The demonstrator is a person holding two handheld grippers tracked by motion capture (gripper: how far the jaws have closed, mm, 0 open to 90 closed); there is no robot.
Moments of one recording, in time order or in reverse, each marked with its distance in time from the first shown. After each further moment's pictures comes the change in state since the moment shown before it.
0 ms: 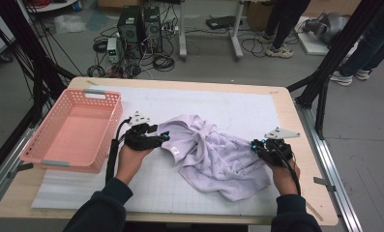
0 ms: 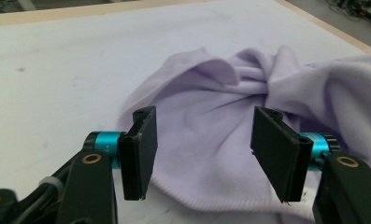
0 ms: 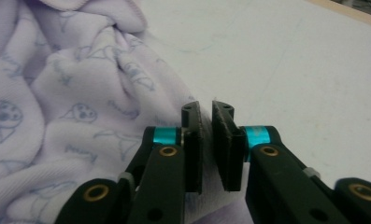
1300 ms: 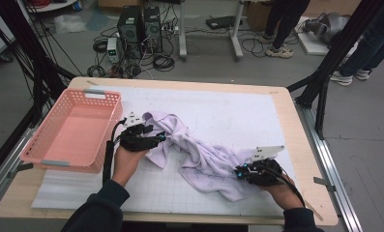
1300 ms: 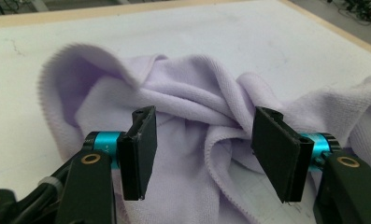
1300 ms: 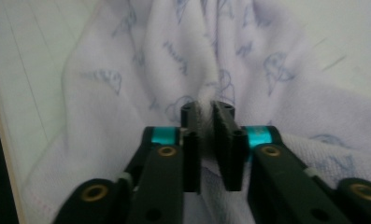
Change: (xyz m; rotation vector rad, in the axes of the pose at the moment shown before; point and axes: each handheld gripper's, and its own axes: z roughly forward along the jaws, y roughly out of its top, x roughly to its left) left arm 0.010 -0.012 -0.016 -0.008 0.050 -0.027; right arm 0.043 -0.013 -0.010 0.111 0.410 -0.153
